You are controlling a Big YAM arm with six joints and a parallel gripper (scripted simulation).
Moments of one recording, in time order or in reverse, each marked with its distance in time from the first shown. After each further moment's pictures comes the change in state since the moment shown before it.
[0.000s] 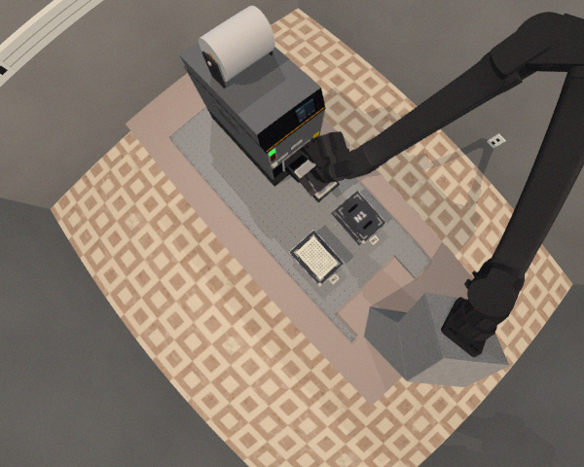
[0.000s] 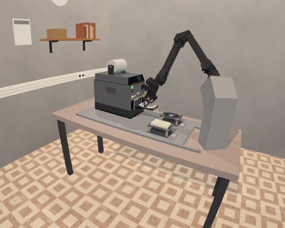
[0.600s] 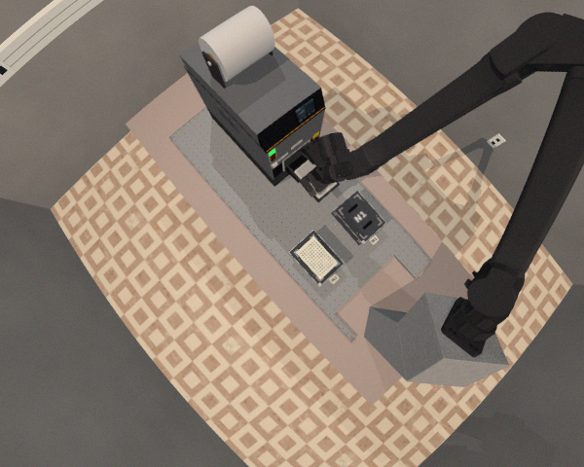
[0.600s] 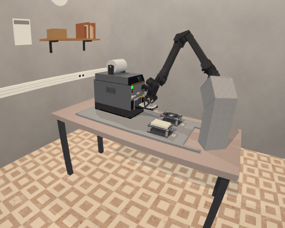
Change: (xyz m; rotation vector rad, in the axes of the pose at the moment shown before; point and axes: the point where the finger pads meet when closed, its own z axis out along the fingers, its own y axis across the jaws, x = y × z) arm 0.003 0.001 0.000 -0.001 0.006 -0.002
